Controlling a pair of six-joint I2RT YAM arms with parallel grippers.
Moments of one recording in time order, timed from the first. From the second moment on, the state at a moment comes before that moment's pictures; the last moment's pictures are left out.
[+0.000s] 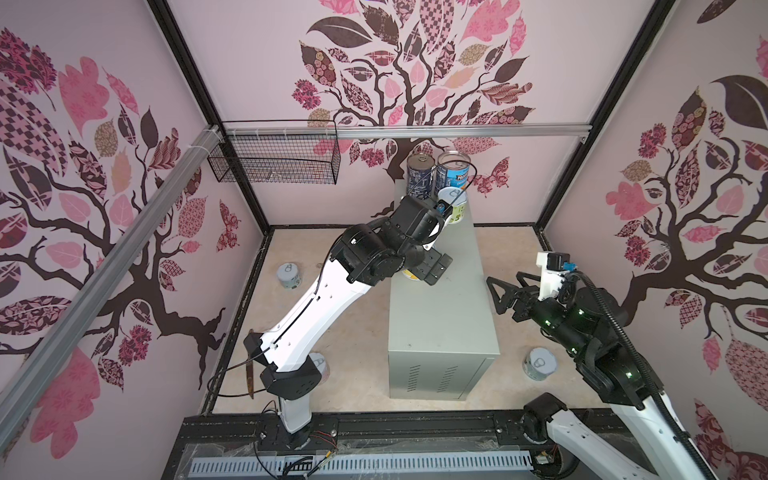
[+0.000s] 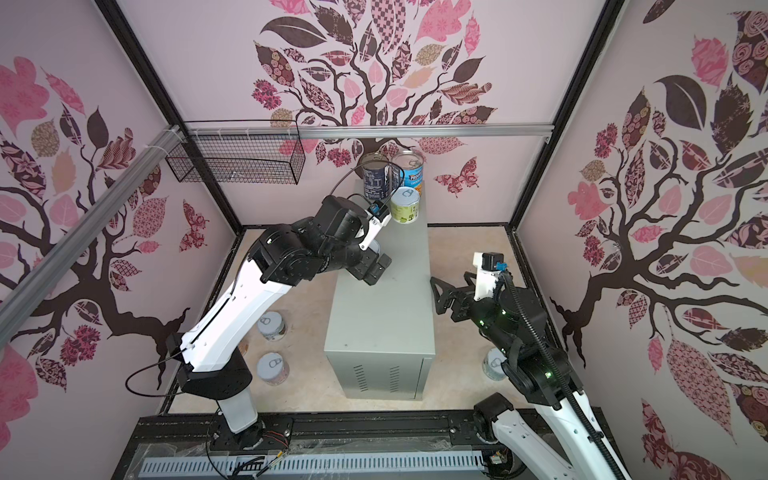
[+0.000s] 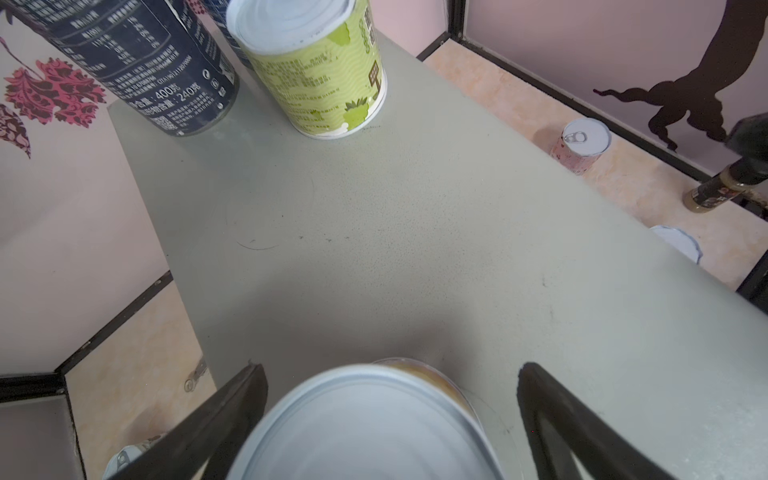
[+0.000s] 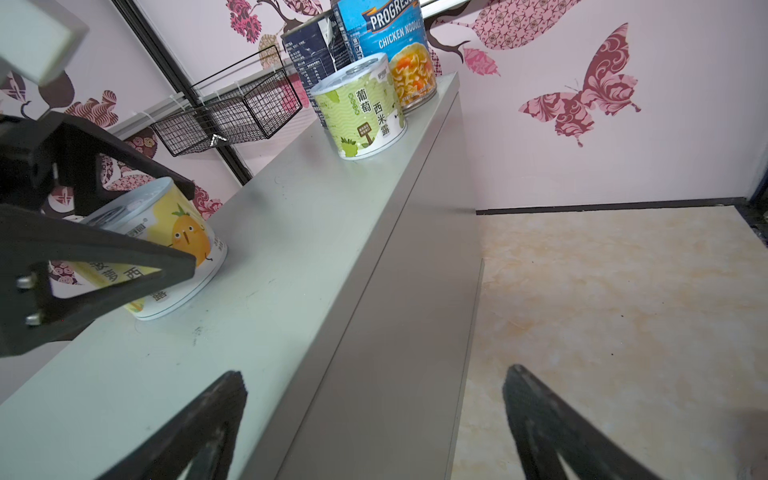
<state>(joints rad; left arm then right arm) -0.91 1.82 2.43 -1.32 -0.26 0.01 0.44 0.63 0.97 -0.51 -0.02 0.34</state>
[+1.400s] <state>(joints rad) -0.83 1.28 1.54 -0.56 -0.04 -0.10 0.44 0.63 0.97 -0.53 -0.02 0.34</state>
